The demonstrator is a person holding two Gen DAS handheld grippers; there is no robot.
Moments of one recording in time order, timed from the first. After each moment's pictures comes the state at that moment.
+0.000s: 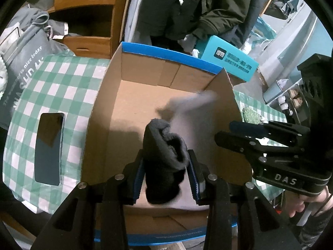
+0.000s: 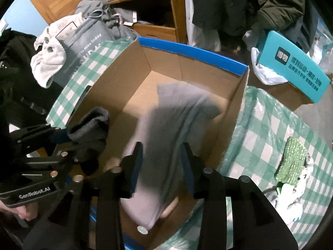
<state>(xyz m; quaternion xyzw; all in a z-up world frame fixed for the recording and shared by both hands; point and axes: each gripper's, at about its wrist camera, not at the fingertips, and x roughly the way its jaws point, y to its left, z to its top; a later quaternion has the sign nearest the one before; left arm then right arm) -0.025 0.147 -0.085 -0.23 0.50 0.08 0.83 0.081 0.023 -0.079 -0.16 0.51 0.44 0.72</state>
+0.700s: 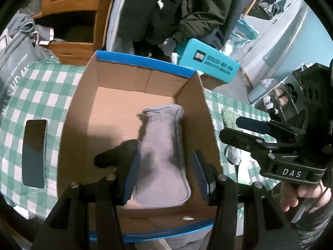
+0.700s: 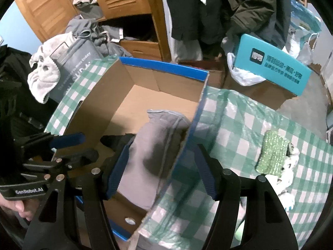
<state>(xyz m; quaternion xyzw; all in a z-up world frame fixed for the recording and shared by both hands) -0.015 0.122 -0.066 -0.23 0.48 0.03 0.85 0.089 -0.026 -0.054 -0.12 0.49 0.41 0.76</state>
